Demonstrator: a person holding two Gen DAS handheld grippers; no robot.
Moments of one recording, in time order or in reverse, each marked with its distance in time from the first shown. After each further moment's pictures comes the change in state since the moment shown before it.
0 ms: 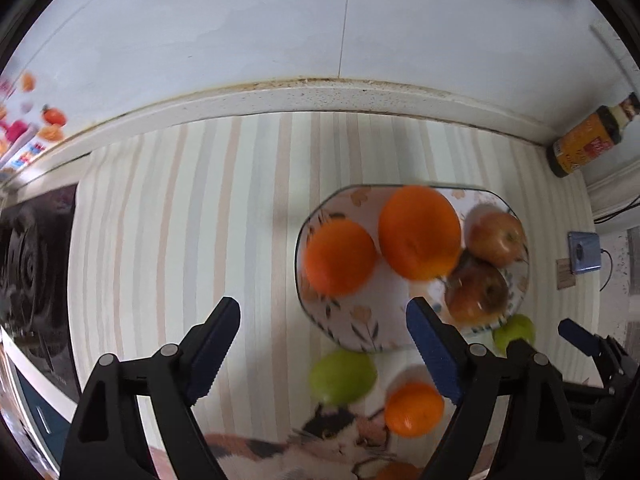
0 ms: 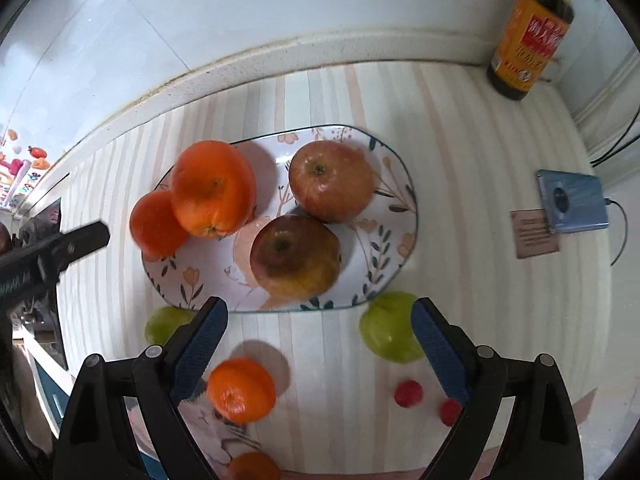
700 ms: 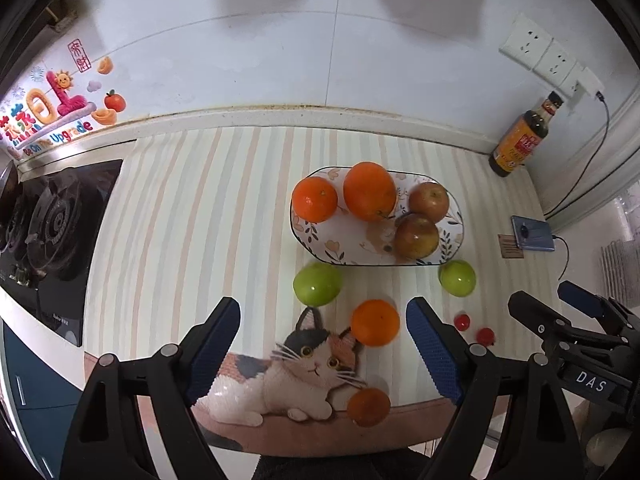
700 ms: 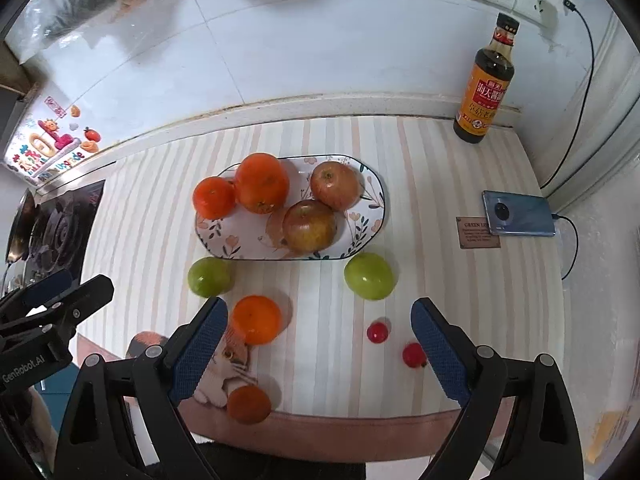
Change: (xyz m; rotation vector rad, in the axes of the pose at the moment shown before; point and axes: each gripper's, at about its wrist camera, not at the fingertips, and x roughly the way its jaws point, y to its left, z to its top) left arm -0.110 -0.009 -0.108 -0.037 -0.168 -0.042; right arm -0.120 0.000 -0.077 -0.099 -0.168 0.000
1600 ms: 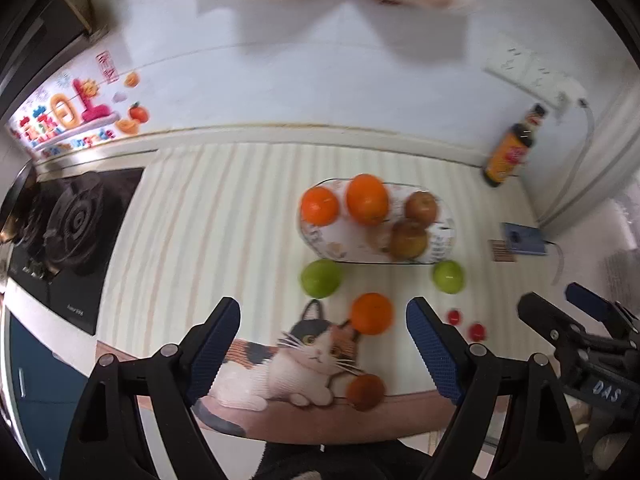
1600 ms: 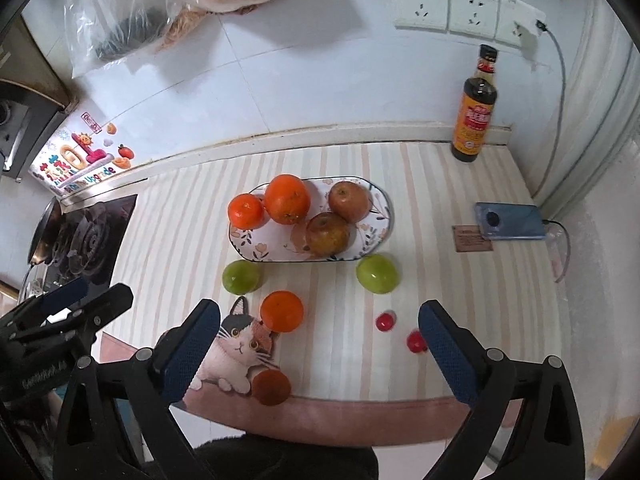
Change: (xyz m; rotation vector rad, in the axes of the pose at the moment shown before) left arm -0.034 -0.001 -0.022 -0.013 -0.069 0.040; right arm -0.044 0.004 -0.026 -0.020 -0.104 0.067
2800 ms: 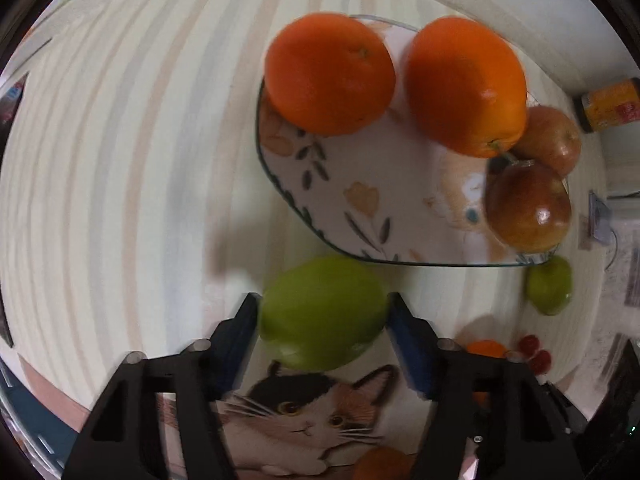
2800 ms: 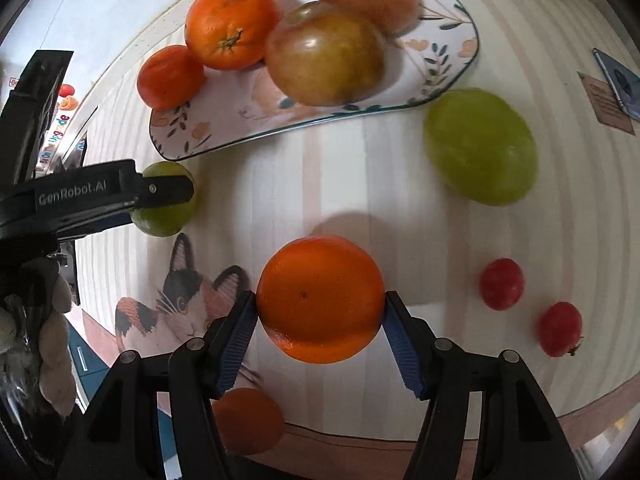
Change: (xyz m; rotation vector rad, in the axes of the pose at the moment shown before) left arm 0.256 -0.002 0.018 -0.046 0.460 -0.050; right arm 0.236 -0.023 -0.066 0.149 0.411 0.129
